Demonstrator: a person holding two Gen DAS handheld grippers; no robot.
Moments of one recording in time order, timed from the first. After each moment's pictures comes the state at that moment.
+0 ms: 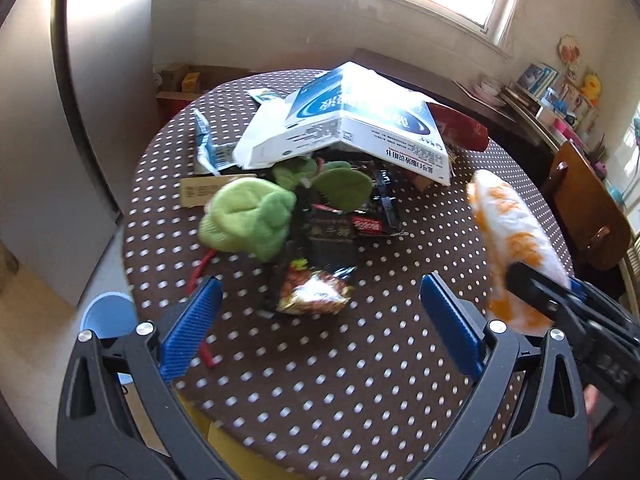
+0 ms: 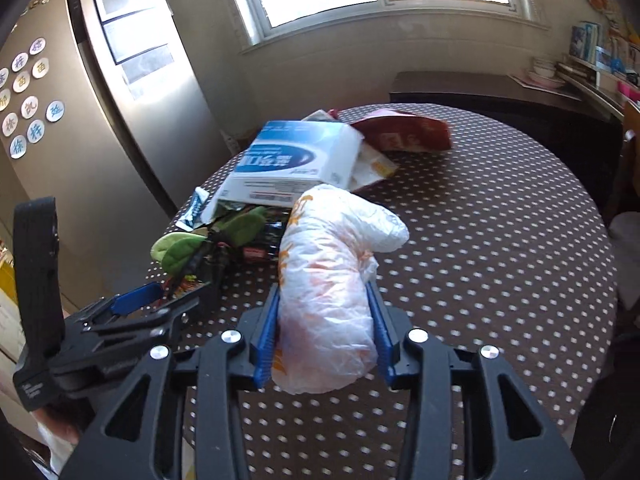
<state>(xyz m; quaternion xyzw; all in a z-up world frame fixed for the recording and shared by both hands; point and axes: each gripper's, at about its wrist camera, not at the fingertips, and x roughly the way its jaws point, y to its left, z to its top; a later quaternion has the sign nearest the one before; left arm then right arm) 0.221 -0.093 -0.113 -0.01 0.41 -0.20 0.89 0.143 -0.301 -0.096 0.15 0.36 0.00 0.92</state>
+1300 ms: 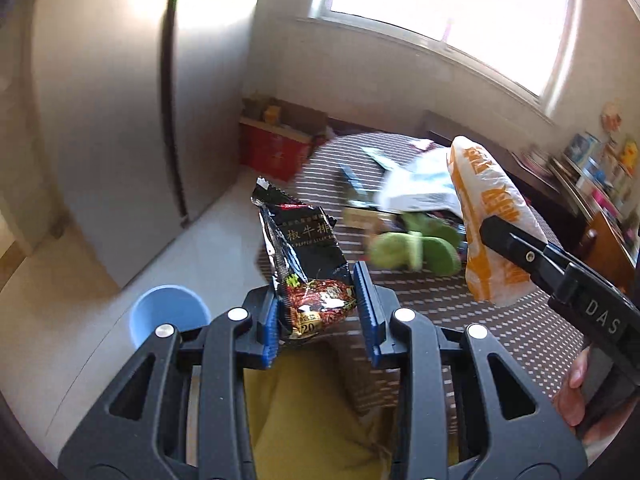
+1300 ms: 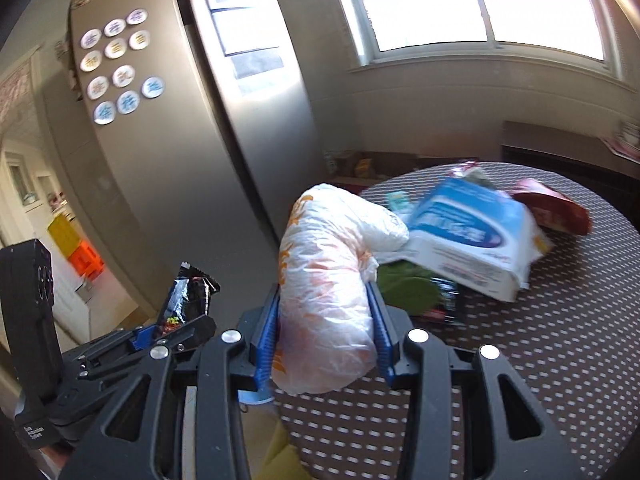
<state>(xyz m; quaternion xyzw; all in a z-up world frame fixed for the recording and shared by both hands) 0.163 0.037 -0.070 -0.08 0.35 -0.07 0.93 0.176 -0.185 -0.048 0.10 0.30 0.17 0.93</state>
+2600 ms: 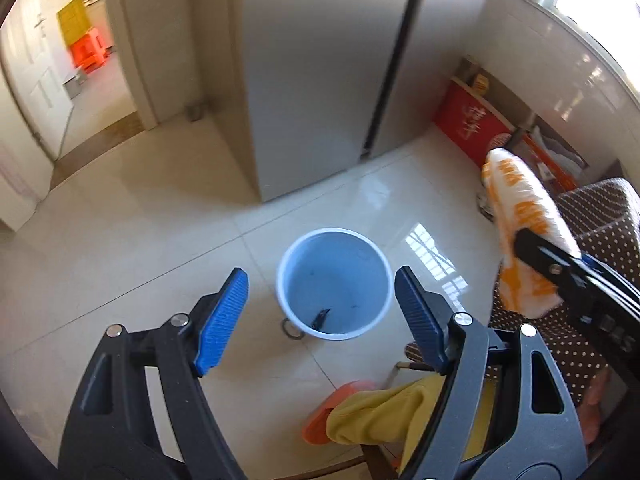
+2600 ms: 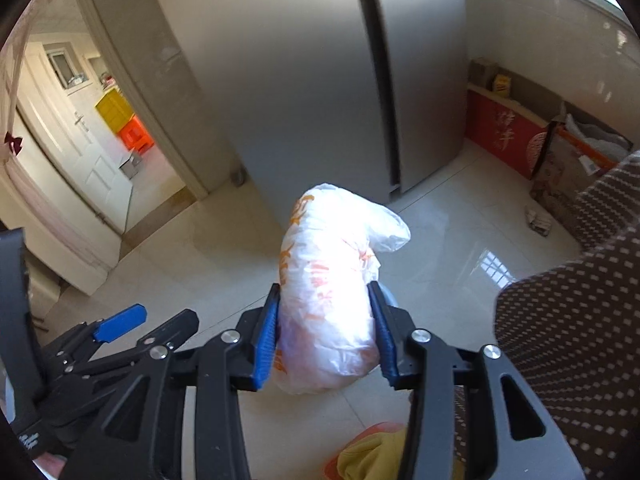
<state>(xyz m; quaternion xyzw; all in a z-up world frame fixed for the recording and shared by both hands) 0.212 0.296 -0.181 -0.17 0.45 0.21 0.85 0.315 0.119 -0.173 -0.02 0.46 0.32 0.83</state>
